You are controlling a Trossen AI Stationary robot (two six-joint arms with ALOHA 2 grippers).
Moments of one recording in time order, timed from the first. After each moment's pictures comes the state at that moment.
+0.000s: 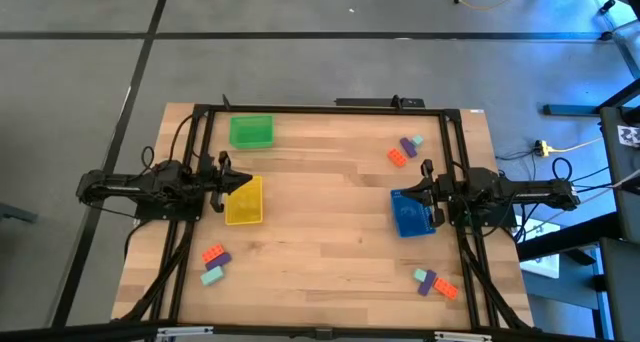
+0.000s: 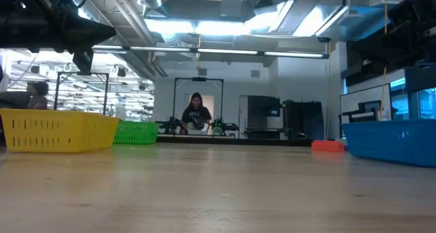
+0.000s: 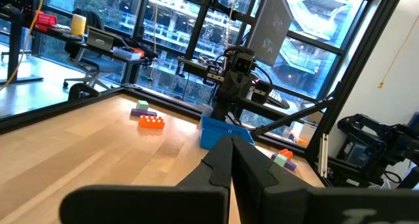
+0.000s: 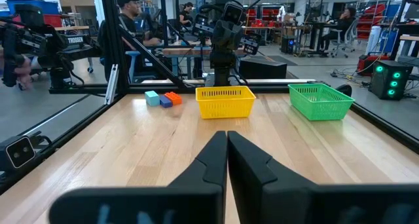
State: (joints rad) left arm -0.01 0.00 0.01 0.17 -0.14 -0.33; right arm 0.04 0.03 0.01 0.02 -0.02 0.02
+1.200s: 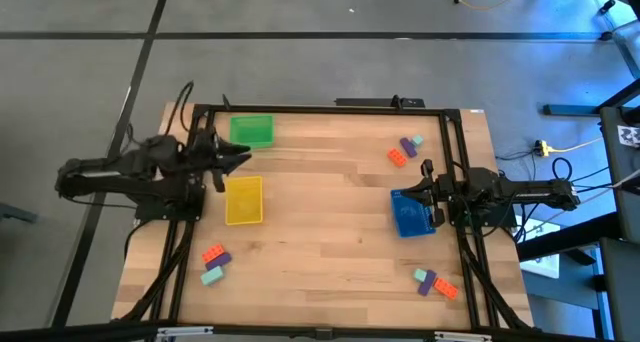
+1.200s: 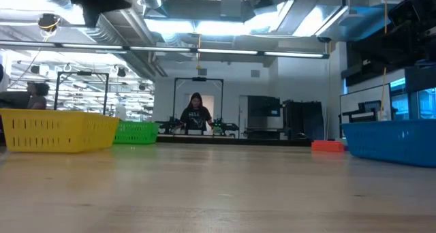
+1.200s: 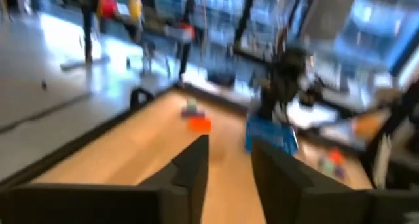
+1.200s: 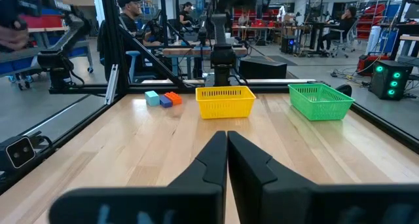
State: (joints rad) left arm 0.07 0.45 0.59 -0.22 -0.22 -0.28; right arm 0.04 0.03 0.01 0.02 -0.02 0.02
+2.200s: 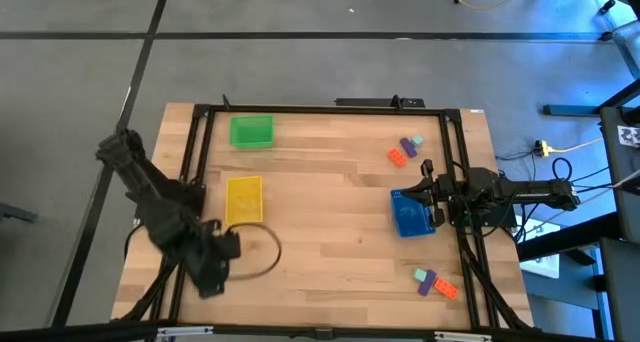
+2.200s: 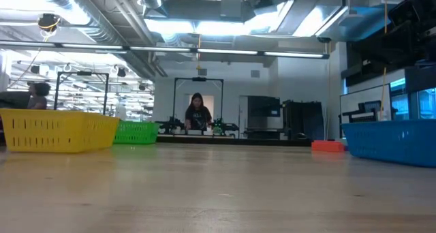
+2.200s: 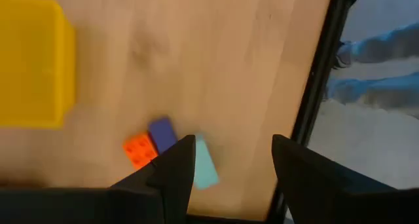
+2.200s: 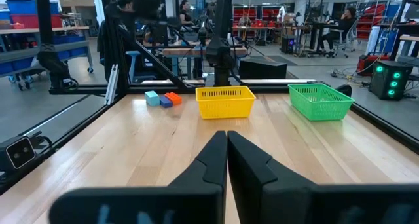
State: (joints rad) left arm -0.85 1.39 1.28 -1.13 -0.09 -1.13; right arm 0.04 0.03 0.01 0.02 -0.02 0.02
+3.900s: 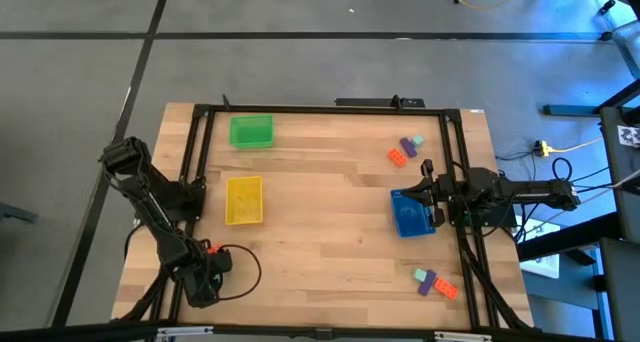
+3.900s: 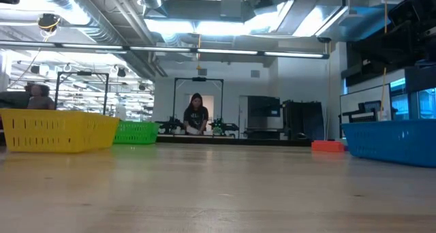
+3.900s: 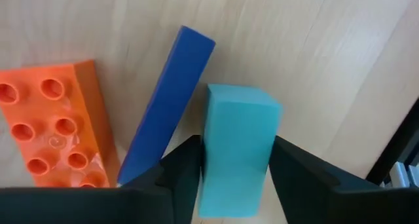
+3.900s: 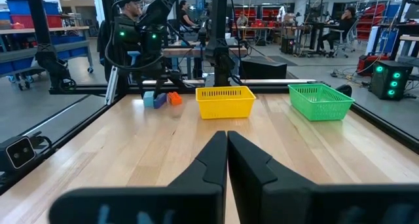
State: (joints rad) left arm -1.04 1.49 0.75 -0.57 0.00 -1.43; right arm 0.04 0.03 0.01 0.02 -0.02 0.02
